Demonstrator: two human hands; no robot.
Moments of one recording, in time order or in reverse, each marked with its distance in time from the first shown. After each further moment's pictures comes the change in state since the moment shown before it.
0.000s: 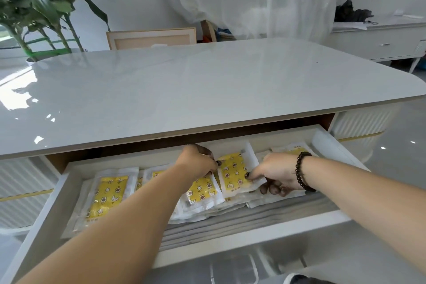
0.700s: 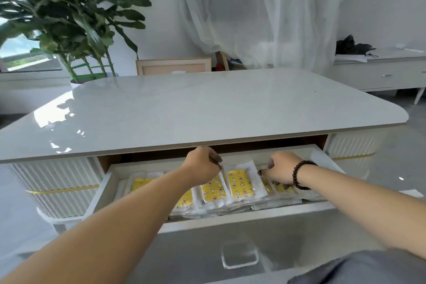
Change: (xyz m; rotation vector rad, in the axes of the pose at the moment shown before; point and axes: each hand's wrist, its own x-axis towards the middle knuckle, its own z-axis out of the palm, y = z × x) left_hand -0.074 0.023 -0.034 0.357 0.052 0.314; right_hand -0.044 -0.007 -0.011 -0.639 0.458 -0.233
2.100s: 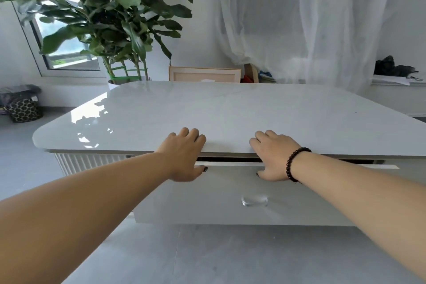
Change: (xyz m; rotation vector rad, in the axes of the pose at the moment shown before) left_hand -0.005 -0.059 -0.109 1.183 0.188 0.294; right_hand 0.018 -0.105 -0.027 -0.689 0.314 -0.497
